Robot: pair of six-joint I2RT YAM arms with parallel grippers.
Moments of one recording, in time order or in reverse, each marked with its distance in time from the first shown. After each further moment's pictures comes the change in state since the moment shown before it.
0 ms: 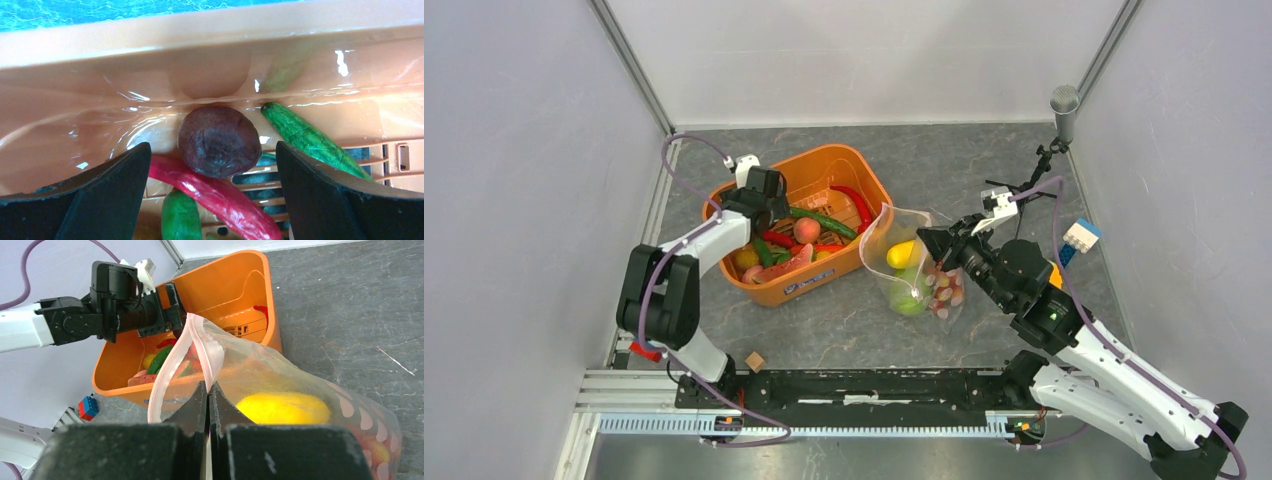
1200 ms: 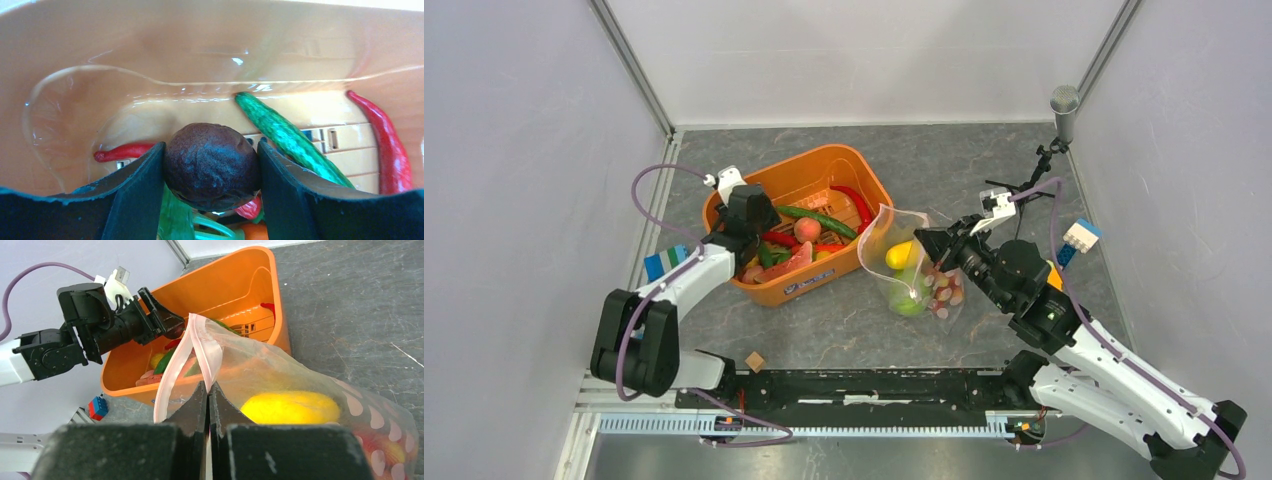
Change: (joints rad) left arm 0.005 -0.222 -0.249 0.241 0.060 -0.097; right arm 0.000 0.003 -0.012 0.014 -0.010 0.037
